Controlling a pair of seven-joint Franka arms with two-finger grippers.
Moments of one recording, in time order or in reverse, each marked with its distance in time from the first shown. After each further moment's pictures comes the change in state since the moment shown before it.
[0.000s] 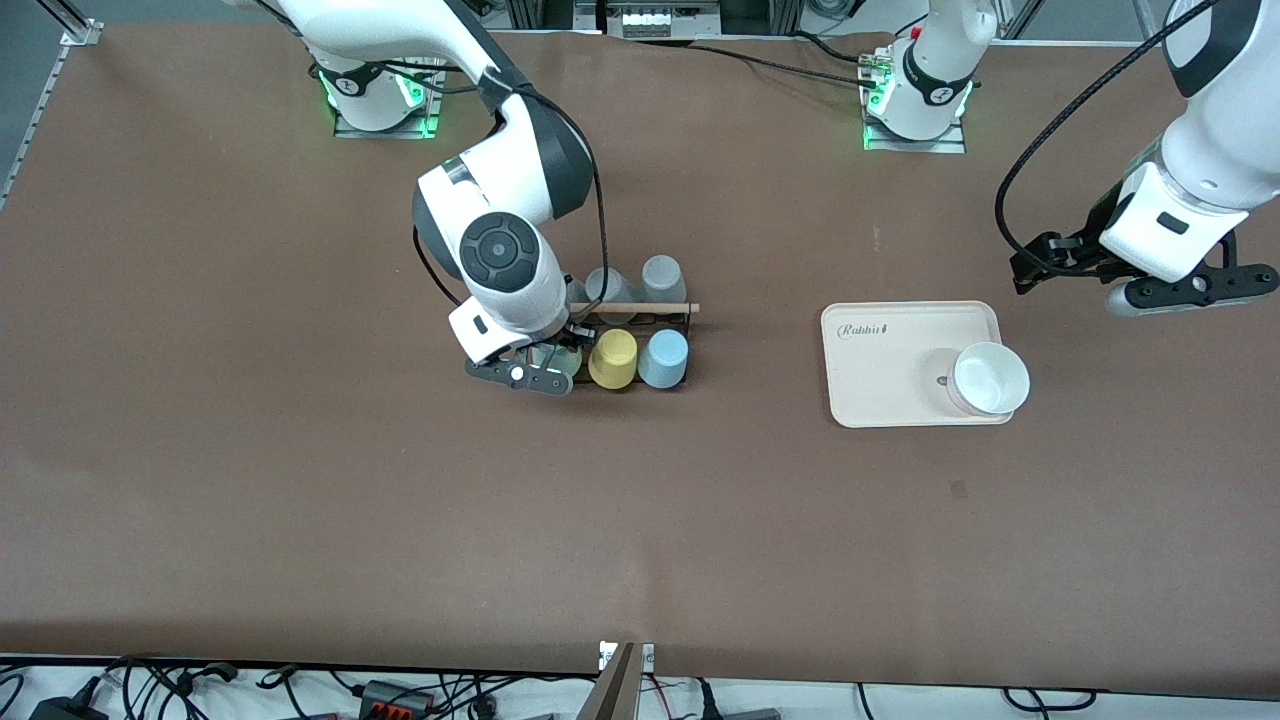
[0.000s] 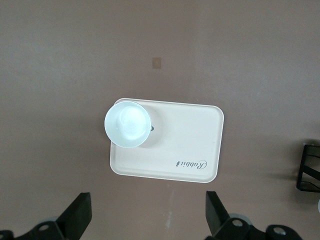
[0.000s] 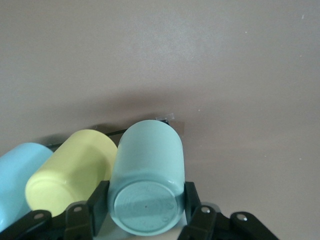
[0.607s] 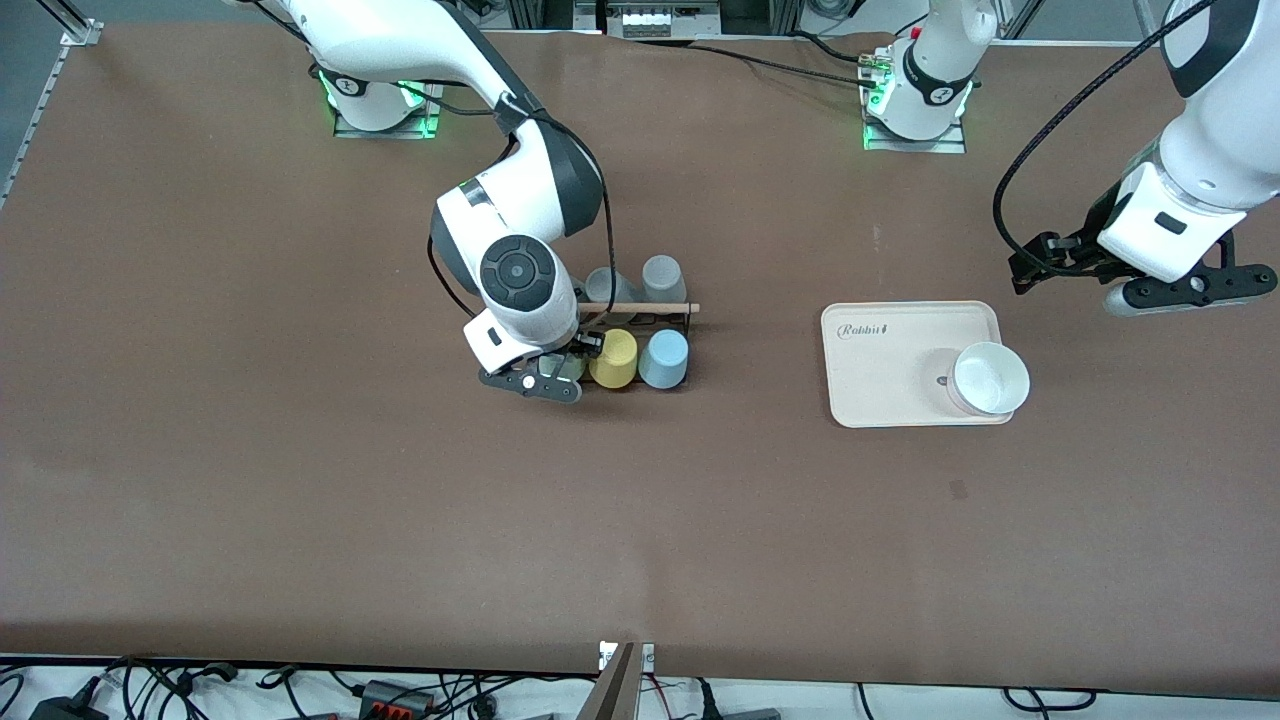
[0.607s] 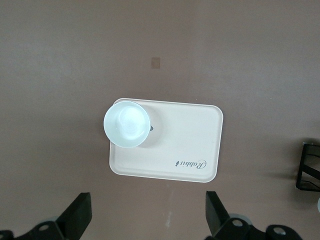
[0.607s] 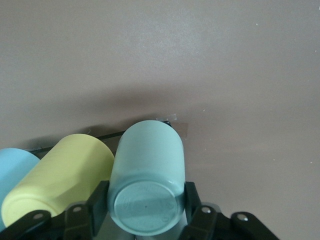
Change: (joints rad) left arm -0.001 0.000 -0.002 0.000 0.000 0.000 0.001; right arm 0.006 0.034 -0.001 0.004 0.000 0.018 0.001
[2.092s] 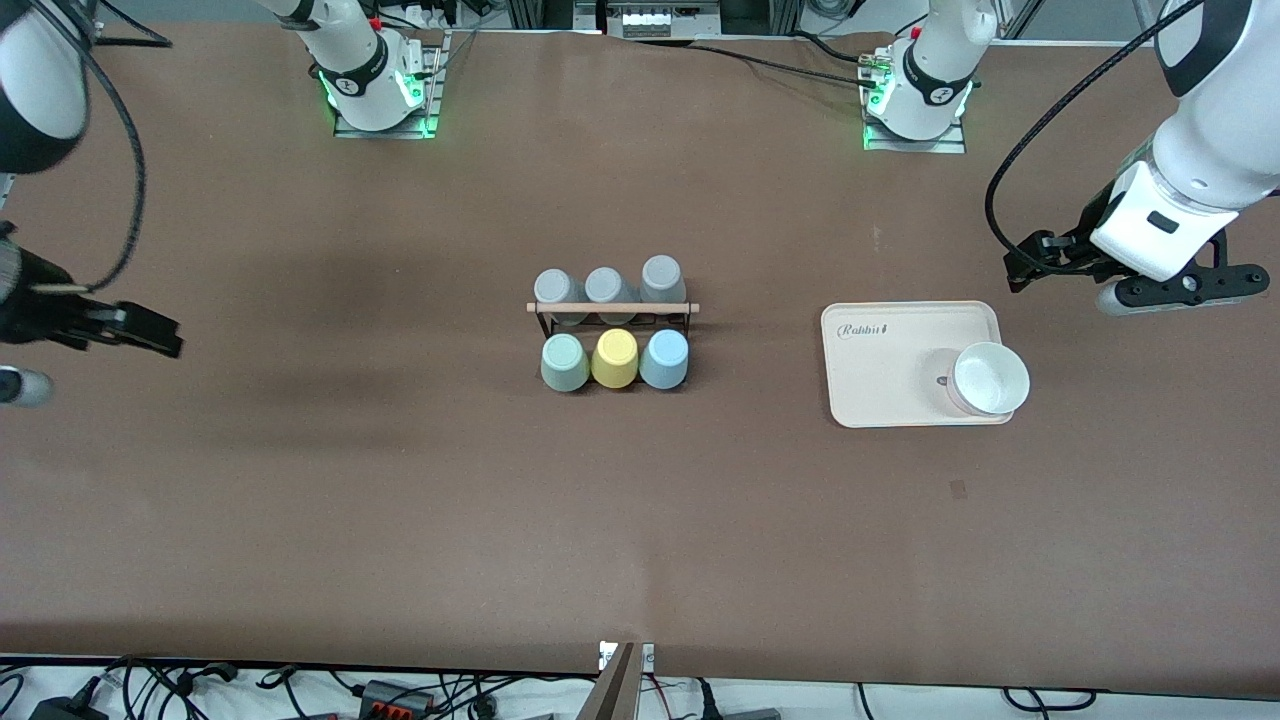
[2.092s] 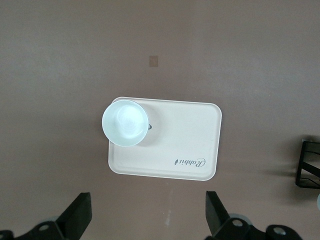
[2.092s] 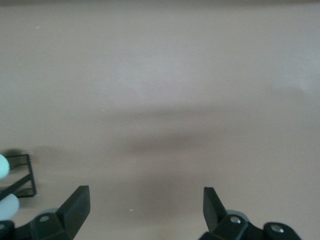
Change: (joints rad) left arm -0.005 0.000 -0.005 -0.001 0.000 -0.005 0.001; right arm -0.455 -0.314 -0.179 0.193 -0.070 -0.402 -0.732
